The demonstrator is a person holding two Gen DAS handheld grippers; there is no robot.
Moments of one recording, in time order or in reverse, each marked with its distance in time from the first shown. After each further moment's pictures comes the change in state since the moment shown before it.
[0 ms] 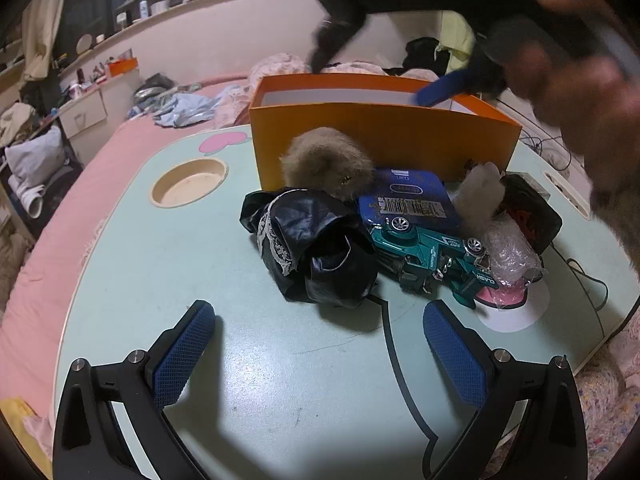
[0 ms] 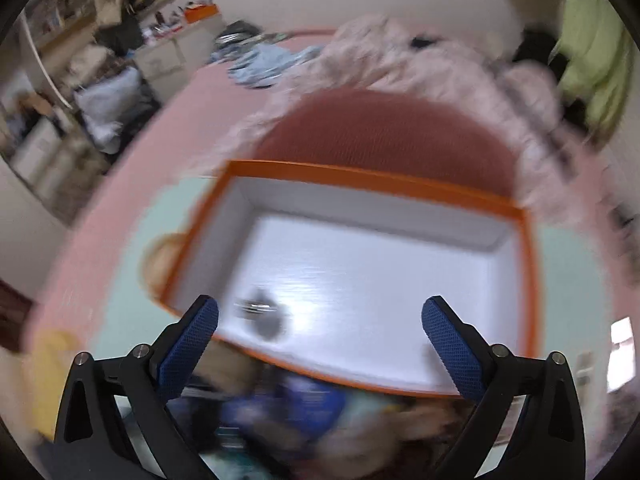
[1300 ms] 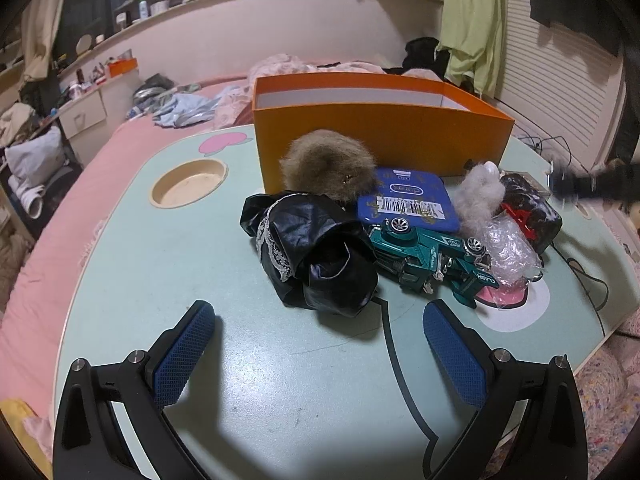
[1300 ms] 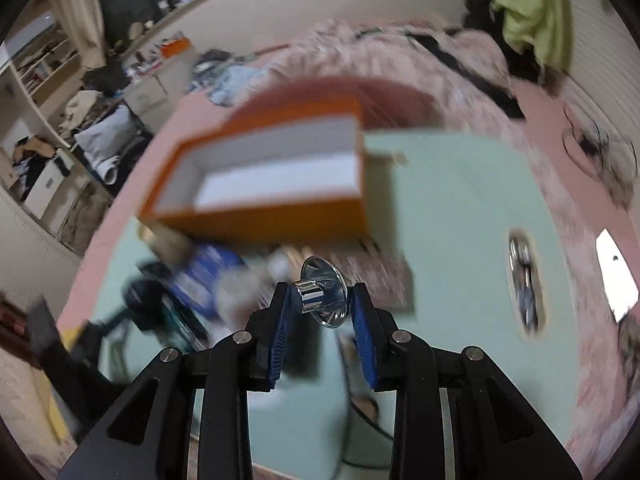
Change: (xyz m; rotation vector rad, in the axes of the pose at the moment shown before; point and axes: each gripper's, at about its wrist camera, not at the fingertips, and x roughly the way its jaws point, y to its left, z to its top) left arm 0.001 0.001 0.002 0.000 0.000 0.000; right arm -0.070 -0.102 -0.119 0.124 -0.081 -0.039
